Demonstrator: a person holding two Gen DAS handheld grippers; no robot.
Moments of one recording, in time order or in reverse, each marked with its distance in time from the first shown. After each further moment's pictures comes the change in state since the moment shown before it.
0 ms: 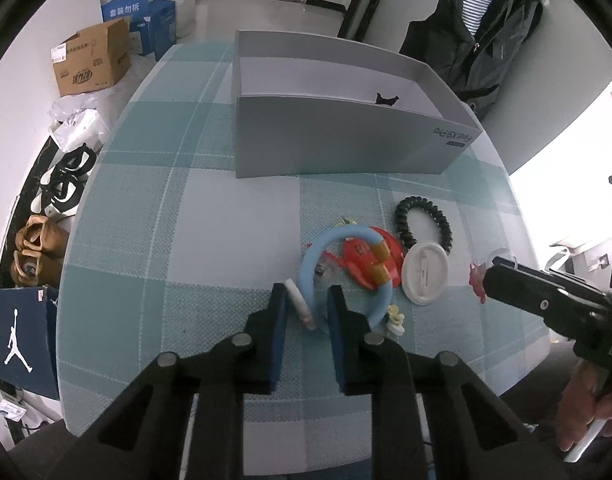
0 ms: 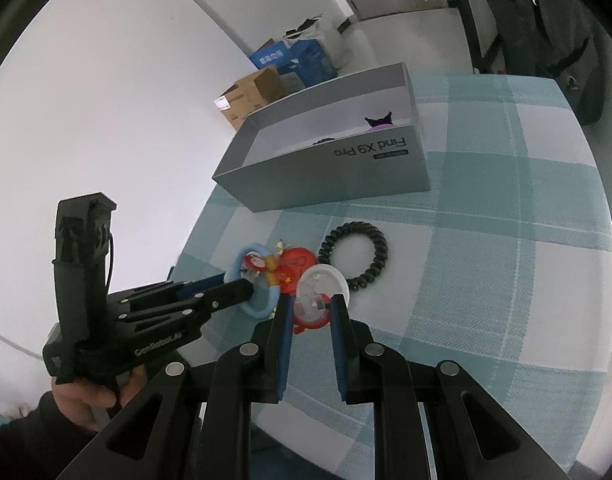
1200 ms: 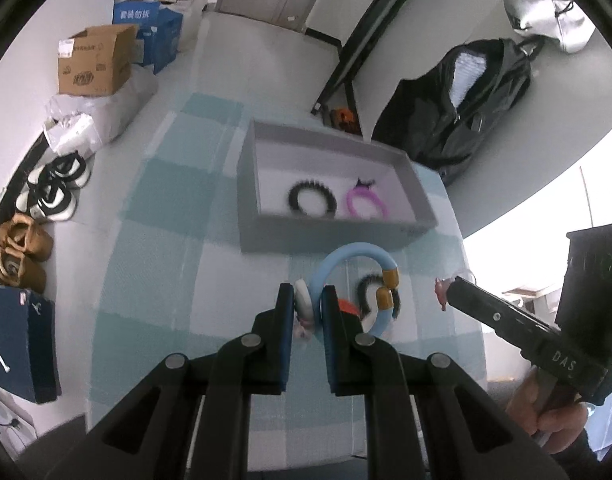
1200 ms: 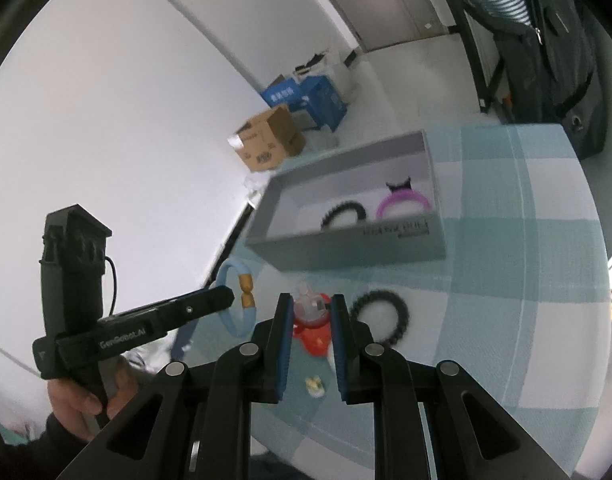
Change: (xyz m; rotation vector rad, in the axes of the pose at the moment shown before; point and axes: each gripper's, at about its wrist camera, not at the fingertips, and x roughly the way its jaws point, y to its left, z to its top) left arm -0.047 0.011 0.036 -0.097 -0.109 -0.137; right arm -0.026 0.010 0.031 0.029 -0.138 0.058
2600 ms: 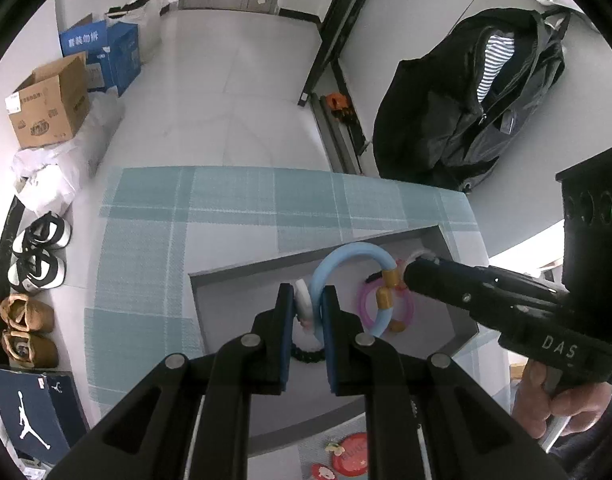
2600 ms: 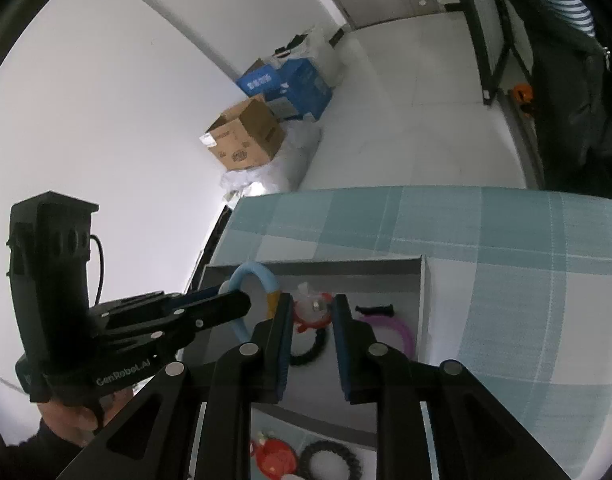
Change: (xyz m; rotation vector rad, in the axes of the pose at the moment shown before) left arm 0.066 -0.013 0.092 0.131 0.100 0.048; right arm 0.083 -0.039 0.112 0.023 0.097 -0.051
